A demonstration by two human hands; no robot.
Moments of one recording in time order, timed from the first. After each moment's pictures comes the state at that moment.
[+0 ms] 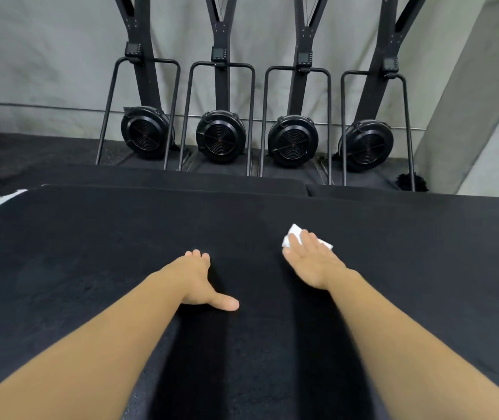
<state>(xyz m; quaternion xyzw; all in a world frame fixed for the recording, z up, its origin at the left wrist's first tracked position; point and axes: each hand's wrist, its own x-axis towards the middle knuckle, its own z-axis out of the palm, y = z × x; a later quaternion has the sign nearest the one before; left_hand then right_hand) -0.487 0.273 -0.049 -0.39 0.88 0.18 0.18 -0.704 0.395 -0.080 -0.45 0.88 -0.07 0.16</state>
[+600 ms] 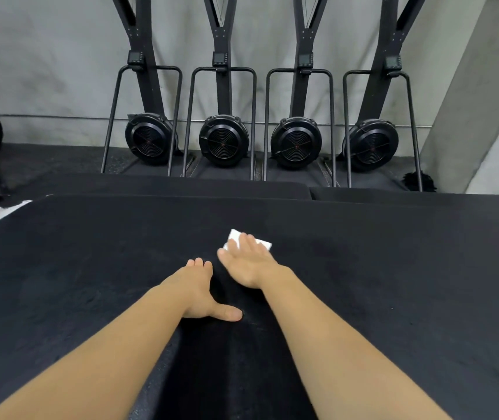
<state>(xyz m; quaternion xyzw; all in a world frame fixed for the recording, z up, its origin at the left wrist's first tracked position) -0.487 0.270 -0.056 -0.38 0.89 0.18 0.16 -0.625 0.317 -0.068 -0.53 0.82 -0.11 0.21</state>
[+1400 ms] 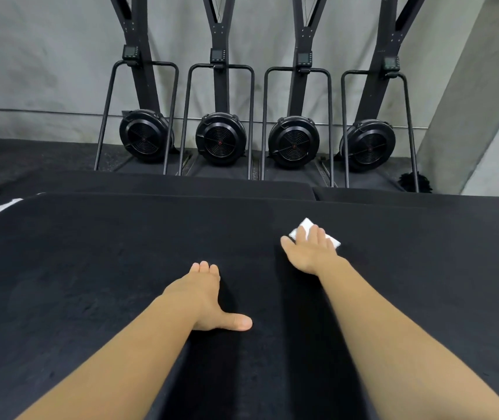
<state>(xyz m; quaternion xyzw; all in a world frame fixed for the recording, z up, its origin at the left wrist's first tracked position) -0.488 0.267 -0.060 -0.37 0.90 0.15 0.18 -0.709 0.338 -0.076 -0.36 0.92 -0.06 0.13</state>
